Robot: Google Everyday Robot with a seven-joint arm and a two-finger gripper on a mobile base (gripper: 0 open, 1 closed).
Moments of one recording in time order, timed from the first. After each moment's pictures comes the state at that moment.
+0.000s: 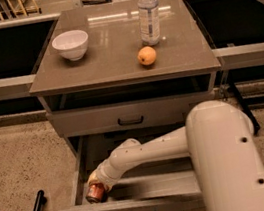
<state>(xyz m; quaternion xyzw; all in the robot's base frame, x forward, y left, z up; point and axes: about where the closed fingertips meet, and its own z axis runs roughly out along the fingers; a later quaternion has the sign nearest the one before) 0.546 0.201 0.373 -0.93 0.16 0.04 0.33</state>
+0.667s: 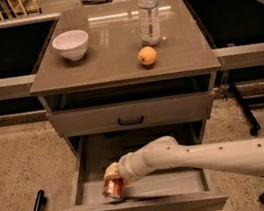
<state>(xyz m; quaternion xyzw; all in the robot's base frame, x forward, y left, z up) 0.515 0.124 0.477 -0.90 0.11 -0.02 0.42</state>
